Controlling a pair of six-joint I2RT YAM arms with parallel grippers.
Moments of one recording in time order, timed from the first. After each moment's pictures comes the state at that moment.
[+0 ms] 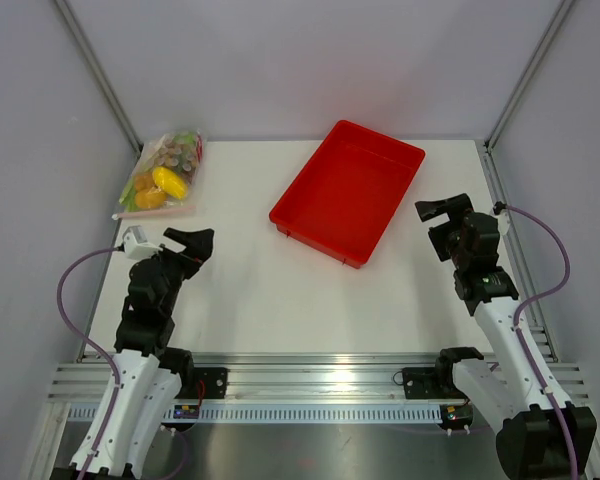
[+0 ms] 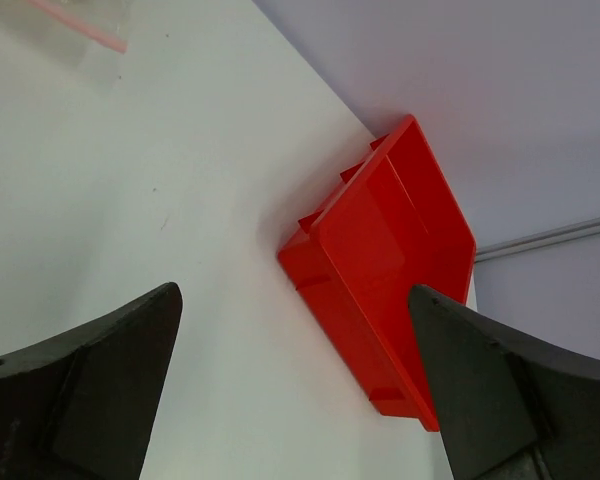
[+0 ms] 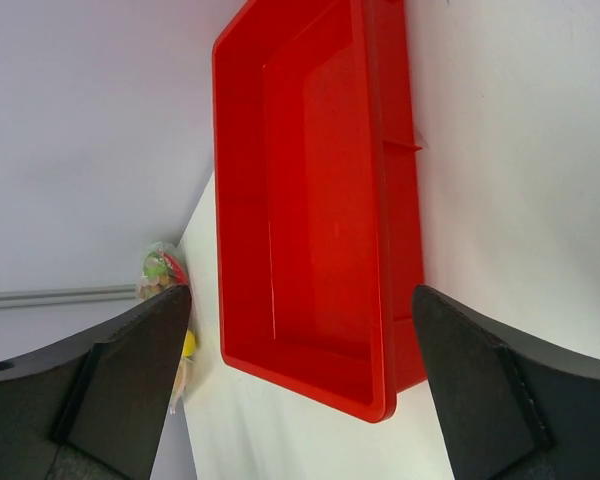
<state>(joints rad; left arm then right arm) -0.13 0.45 0.40 -0.14 -0.08 -0.88 0.08 0.85 0.66 -0.16 0.06 1.09</state>
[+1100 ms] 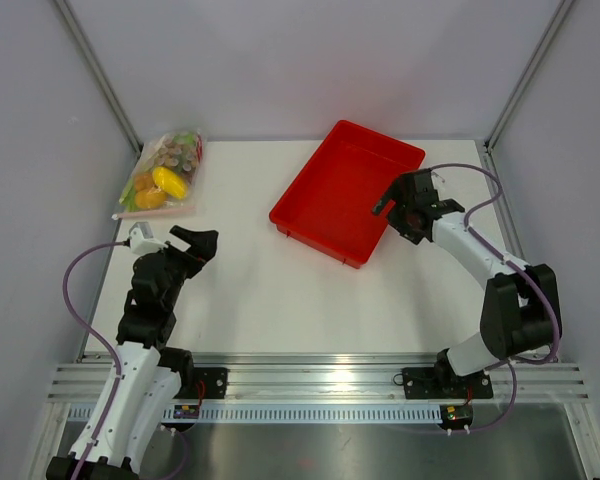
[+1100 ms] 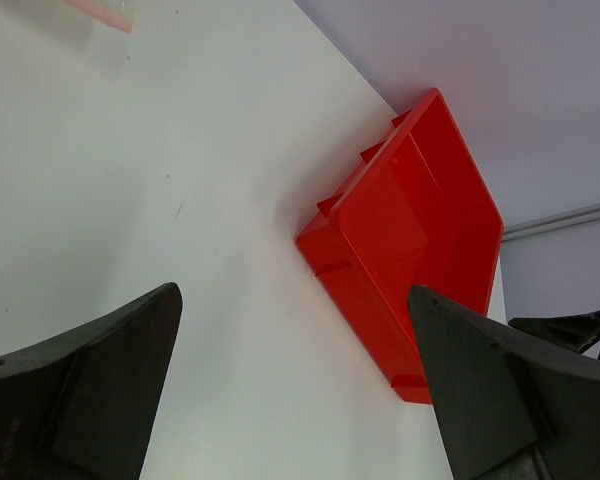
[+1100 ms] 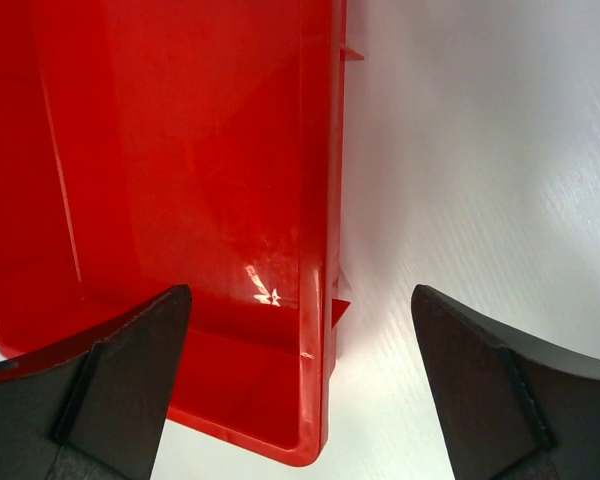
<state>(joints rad) -0.13 0.52 0.41 -0.14 -0.05 -0.84 0.26 1.50 1.08 -0.42 0.13 0.86</state>
